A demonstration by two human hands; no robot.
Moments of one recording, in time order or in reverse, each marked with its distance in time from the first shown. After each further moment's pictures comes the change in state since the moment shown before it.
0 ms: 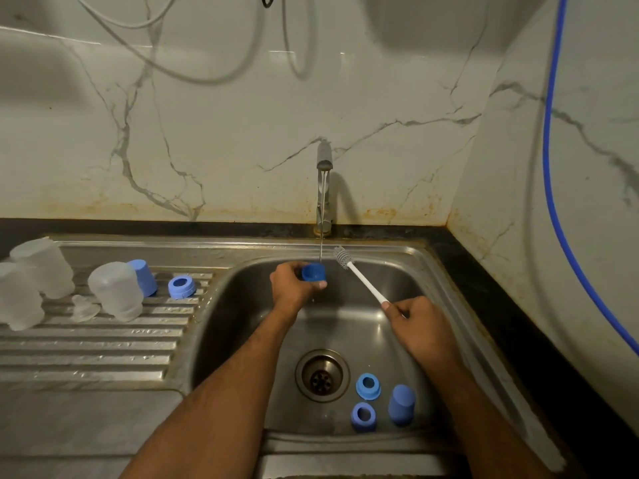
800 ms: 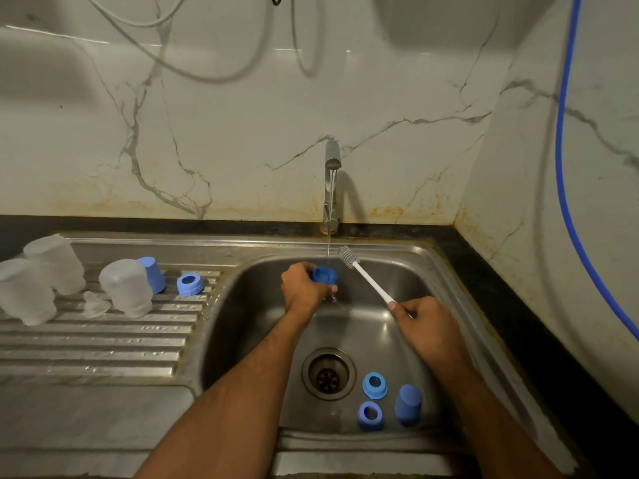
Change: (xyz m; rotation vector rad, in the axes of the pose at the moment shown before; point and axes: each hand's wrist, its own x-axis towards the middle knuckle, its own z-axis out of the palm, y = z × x) left_hand -0.009 0.003 0.012 0.109 0.029 0.030; right_hand -0.006 -0.001 -0.007 -0.032 0.001 -0.037
